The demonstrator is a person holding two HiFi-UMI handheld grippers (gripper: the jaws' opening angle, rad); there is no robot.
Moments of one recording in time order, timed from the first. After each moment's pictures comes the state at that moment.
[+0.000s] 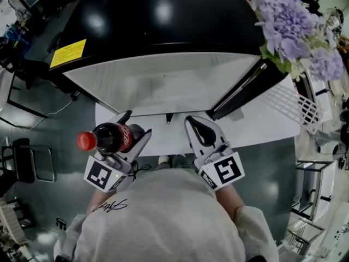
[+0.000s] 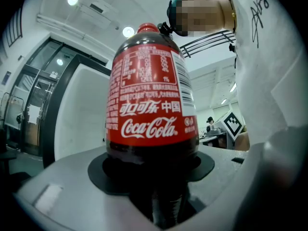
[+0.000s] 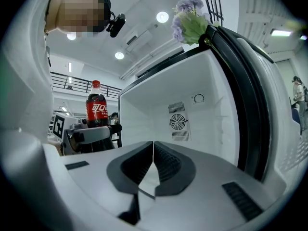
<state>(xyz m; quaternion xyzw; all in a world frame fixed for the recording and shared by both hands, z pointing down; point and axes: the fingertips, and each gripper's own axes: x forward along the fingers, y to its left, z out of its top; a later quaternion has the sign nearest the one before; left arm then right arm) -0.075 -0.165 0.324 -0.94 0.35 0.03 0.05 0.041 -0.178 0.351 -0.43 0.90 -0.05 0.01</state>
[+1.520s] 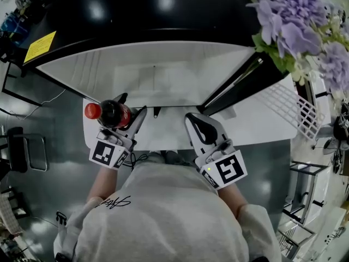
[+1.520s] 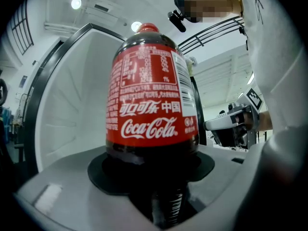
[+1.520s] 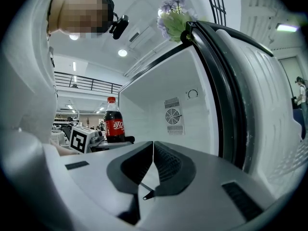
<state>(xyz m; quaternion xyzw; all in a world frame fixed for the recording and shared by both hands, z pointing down) -0.053 -0.221 0.402 -0.90 0.44 0.00 0.02 0.084 -0.182 0.371 -0.40 0.91 -0.05 -0.01</state>
